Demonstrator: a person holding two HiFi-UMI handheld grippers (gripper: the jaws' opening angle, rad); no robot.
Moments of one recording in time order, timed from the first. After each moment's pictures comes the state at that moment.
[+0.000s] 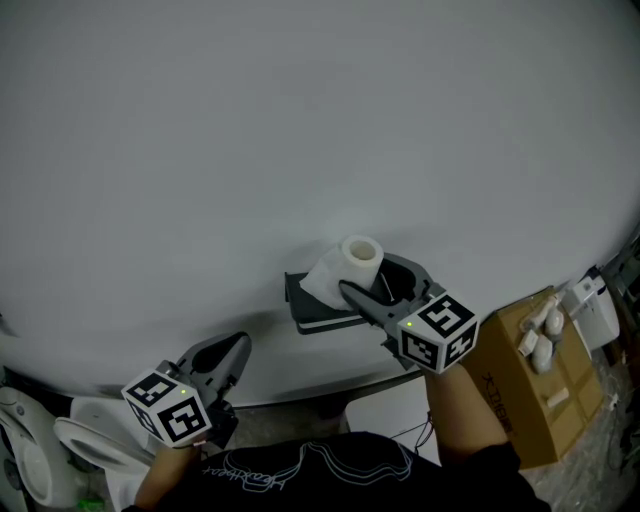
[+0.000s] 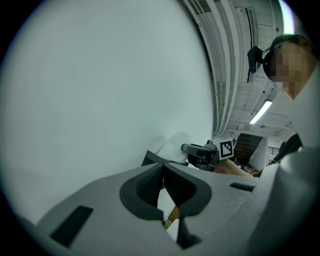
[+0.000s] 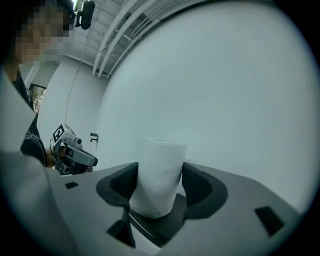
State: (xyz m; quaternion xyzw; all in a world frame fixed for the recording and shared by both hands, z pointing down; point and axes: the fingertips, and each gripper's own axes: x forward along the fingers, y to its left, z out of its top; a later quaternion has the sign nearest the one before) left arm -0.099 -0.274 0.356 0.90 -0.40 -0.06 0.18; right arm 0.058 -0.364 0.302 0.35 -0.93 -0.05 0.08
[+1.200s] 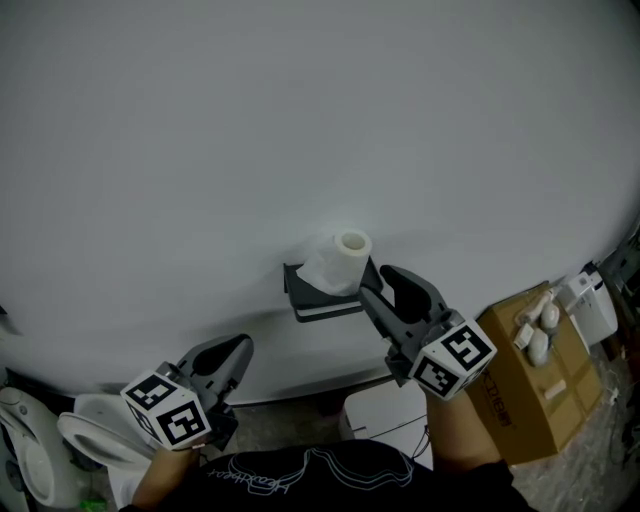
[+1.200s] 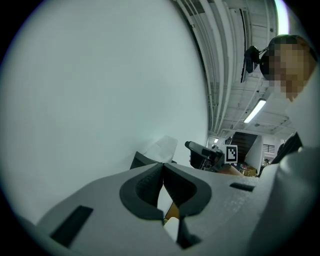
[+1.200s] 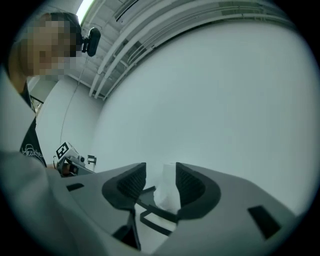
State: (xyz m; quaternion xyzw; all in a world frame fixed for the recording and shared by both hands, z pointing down) left arm -0.096 -0.239 0.341 0.91 -0.38 -0.06 0.17; right arm 0.078 -0.298 0.271 0.38 -0.92 -0.04 -0.05
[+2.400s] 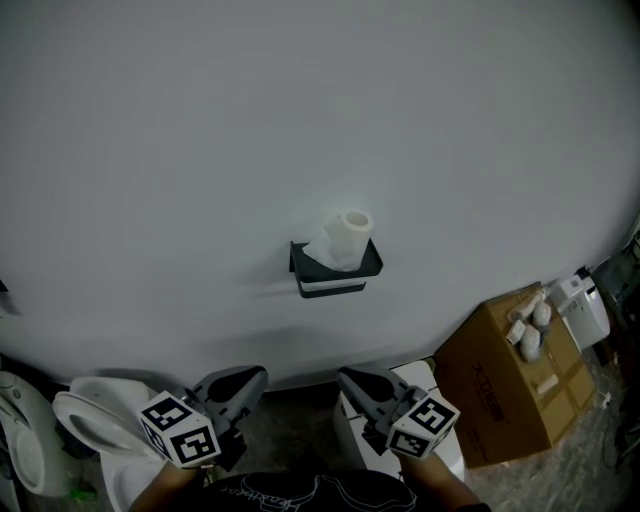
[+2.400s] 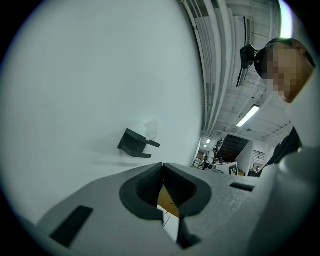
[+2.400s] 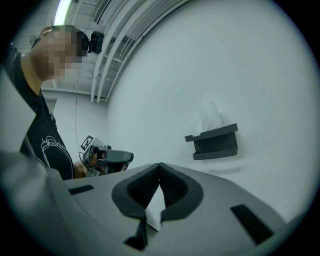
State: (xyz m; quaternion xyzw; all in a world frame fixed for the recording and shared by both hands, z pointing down) left arm -0.083 -0.146 0.386 0.92 -0.34 -0.06 0.21; right arm 0.037 -0.153 0.400 0.31 -0.95 0.10 -0.01
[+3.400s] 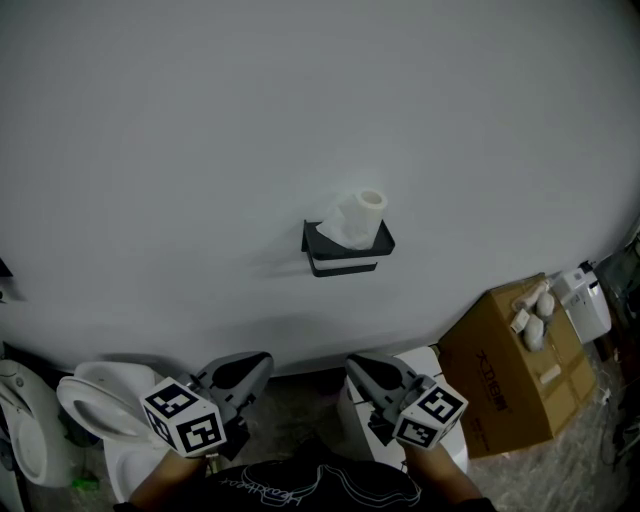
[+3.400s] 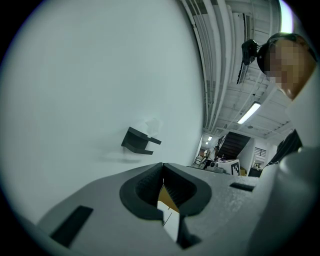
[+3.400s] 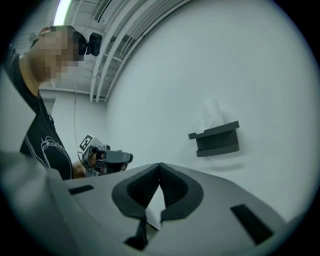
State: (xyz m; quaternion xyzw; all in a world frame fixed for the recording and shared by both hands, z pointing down) left arm -0.095 -0.132 0.392 0.92 -0.34 -0.04 0.21; right arm 0.028 -0.138 0.404 0.32 -0.94 0.10 -0.01
